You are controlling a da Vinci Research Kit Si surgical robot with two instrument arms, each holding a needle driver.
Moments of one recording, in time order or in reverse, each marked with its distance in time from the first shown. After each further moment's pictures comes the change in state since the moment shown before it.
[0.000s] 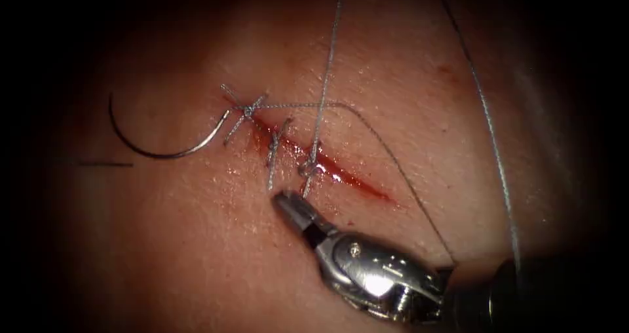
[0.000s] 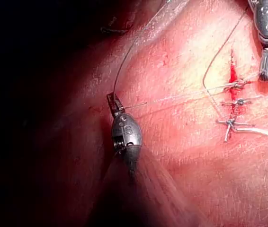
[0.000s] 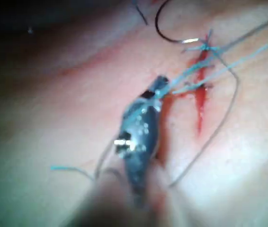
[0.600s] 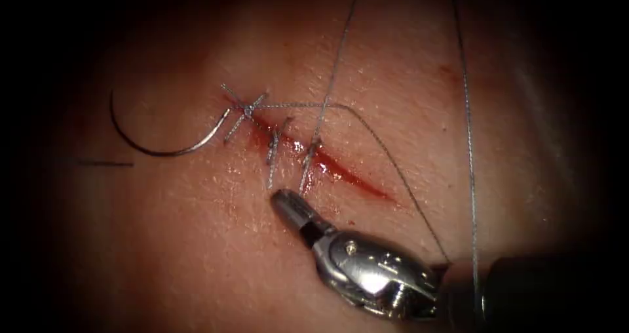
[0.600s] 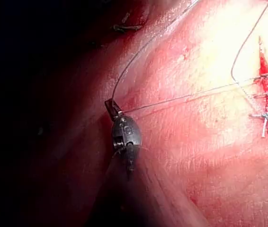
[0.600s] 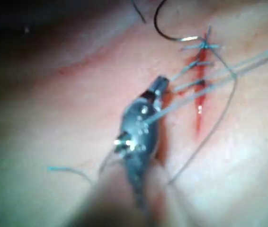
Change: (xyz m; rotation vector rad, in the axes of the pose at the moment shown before) right arm -0.002 0.000 0.000 0.077 -0.036 -0.031; left arm -0.003 -0.005 0.005 0.083 -0.092 0.134
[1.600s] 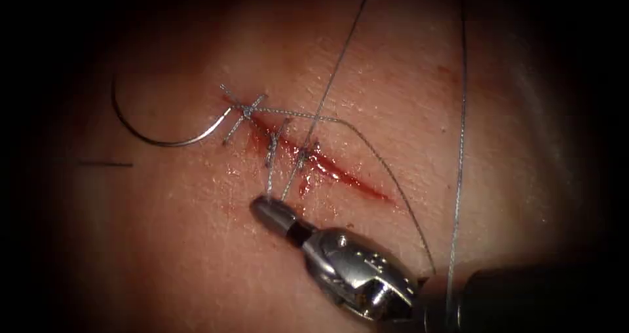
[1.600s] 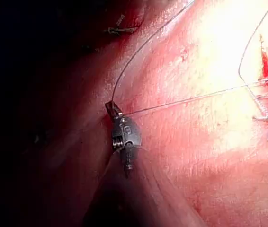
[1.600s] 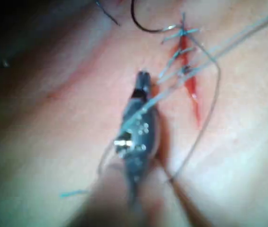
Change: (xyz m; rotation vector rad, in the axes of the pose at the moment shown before) right arm -0.002 -0.002 0.001 0.277 -0.094 0.192; left arm -0.001 0.000 0.003 0.020 -0.038 0.057
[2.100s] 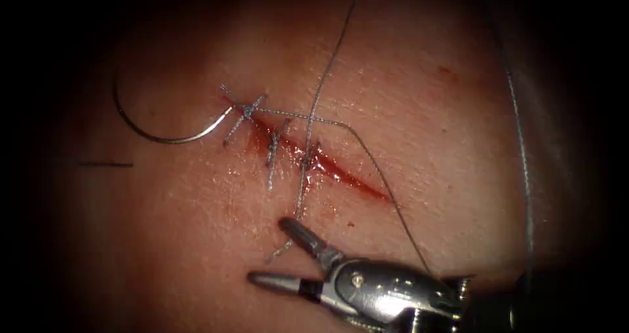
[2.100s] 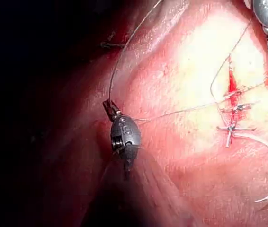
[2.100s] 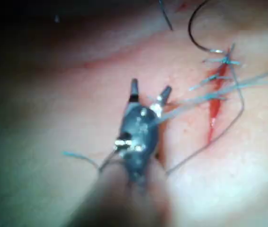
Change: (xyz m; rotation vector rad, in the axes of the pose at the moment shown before) right arm 0.003 -0.001 -0.004 -0.028 -0.012 -0.372; left arm 0.009 0.003 -0.009 -0.051 0.112 -0.105
